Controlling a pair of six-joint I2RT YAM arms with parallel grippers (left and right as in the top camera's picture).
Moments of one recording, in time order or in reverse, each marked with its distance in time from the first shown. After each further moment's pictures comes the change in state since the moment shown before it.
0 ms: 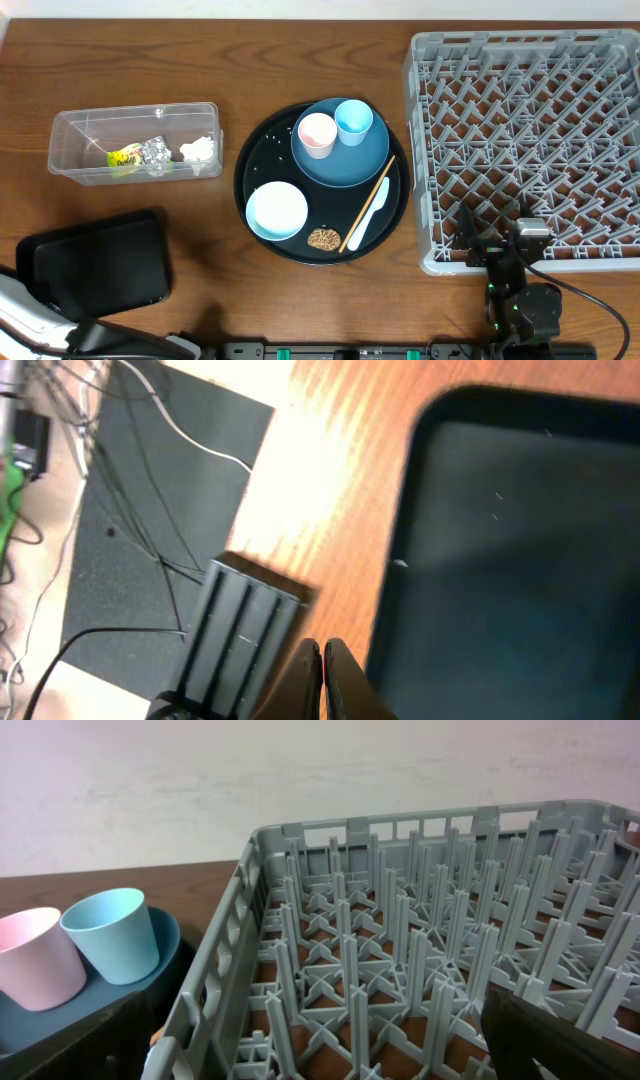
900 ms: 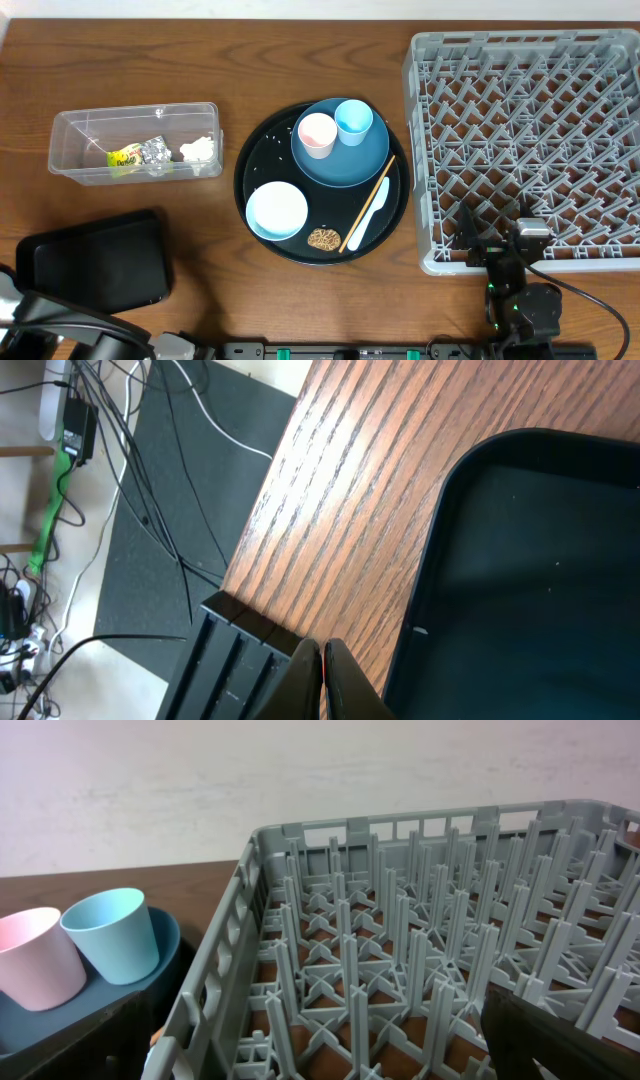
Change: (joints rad) left arm 0.014 0.197 0.000 0.097 -0.058 -0.031; right arm 0.000 0.000 0.000 0.000 0.000 0.000
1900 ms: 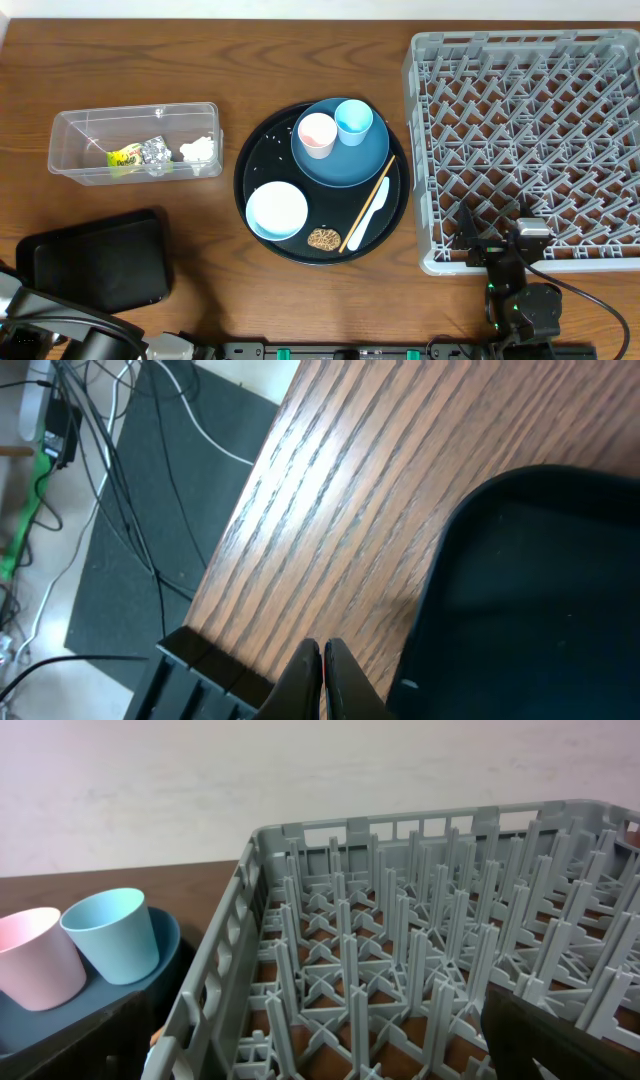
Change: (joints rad) left arm 0.012 0.024 -0.083 0.154 -0.013 -0.022; right arm 0.000 0.000 0.000 0.000 0.000 0.000
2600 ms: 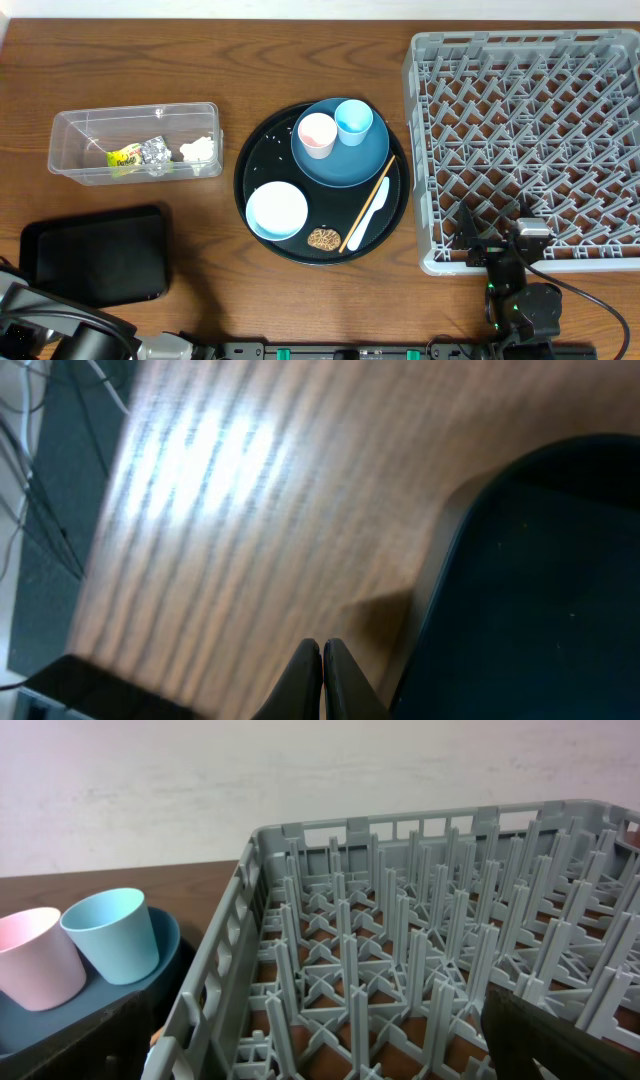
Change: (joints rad) left arm -0.008 0.035 -0.048 0.151 0.134 0.057; right arm 0.000 0.000 0.000 0.000 0.000 0.000
